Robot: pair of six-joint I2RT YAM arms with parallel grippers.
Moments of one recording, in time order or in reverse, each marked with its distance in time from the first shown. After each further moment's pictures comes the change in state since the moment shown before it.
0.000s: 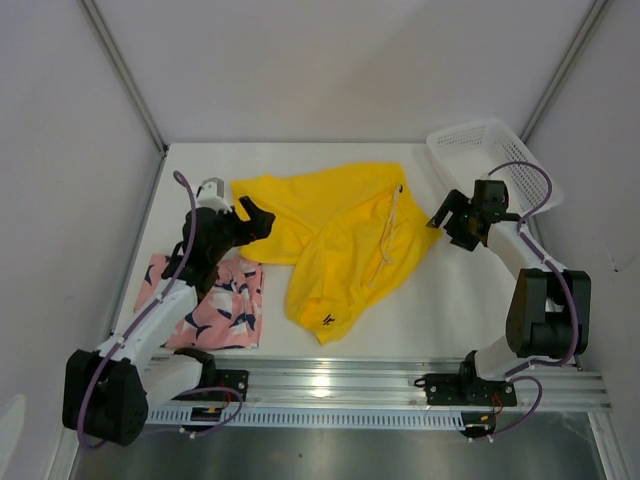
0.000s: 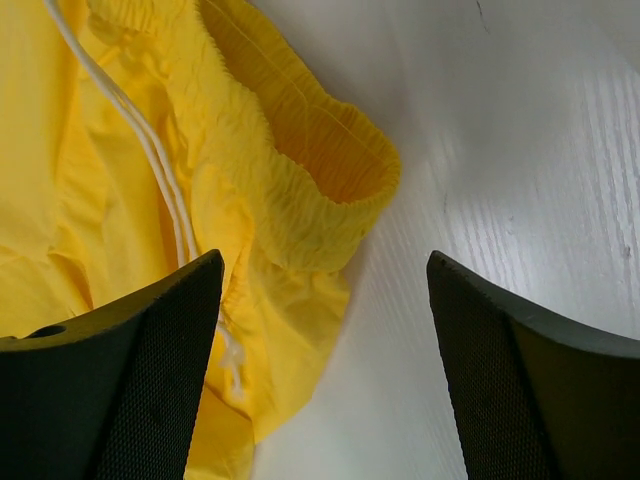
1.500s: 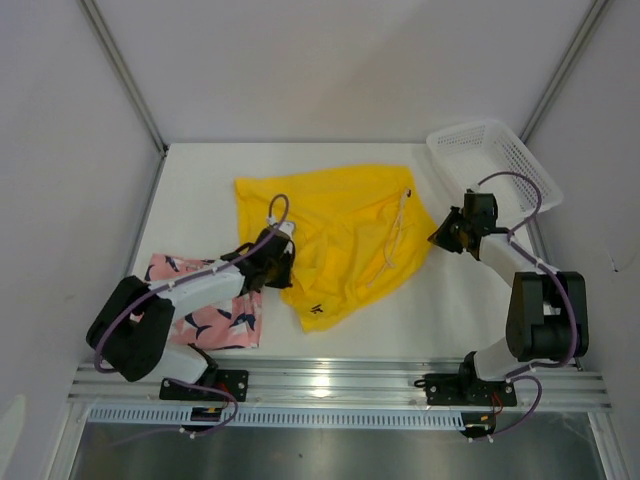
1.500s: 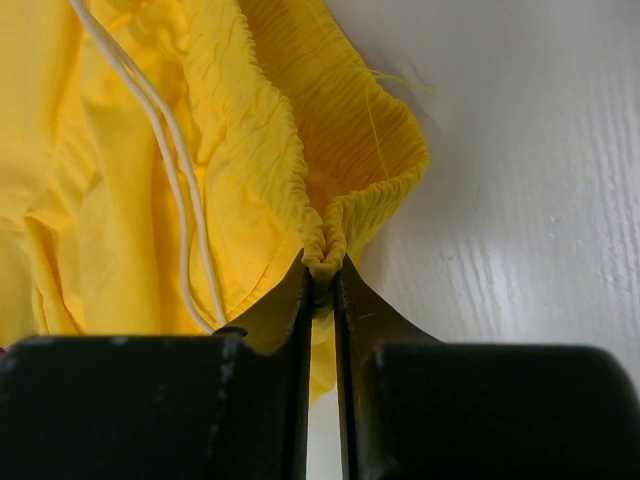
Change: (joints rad) left arm -0.458 0.320 0.040 -0.366 -0.193 0.100; right arm 0.071 0.009 -0.109 0.171 0.016 0.007
